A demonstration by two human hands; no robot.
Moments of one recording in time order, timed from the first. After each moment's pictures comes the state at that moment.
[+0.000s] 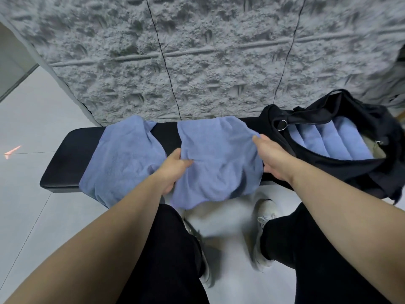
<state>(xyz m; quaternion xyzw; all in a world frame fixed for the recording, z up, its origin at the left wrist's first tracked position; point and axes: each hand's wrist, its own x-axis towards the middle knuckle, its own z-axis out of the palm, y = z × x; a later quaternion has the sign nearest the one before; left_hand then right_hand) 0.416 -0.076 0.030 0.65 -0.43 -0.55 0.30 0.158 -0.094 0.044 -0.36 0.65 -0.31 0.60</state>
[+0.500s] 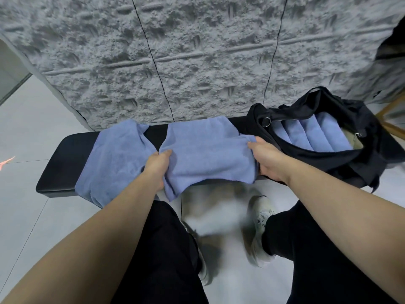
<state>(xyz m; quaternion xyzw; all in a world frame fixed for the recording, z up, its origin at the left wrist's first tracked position) 0.420 -0.078 0.036 0.73 -0.27 -0.51 0.37 0.144 -0.067 0.051 -0.37 0.60 -0.33 0.62</state>
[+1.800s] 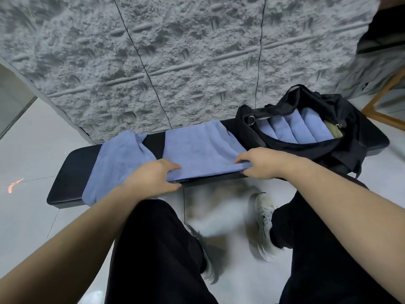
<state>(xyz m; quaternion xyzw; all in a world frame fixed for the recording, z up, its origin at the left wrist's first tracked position) 0.421 -0.022 0.102 0.57 -0.81 -0.14 -0.05 0.111 -0.023 0.085 -0.77 0.58 0.05 0.27</state>
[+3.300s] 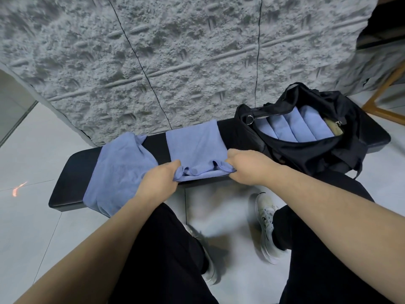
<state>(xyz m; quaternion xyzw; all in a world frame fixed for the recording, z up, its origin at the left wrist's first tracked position) 0.407 -0.018 0.072 0.61 -0.79 -0.09 0.05 0.141 -0.016 0.075 -0.84 0.52 0.00 0.15</state>
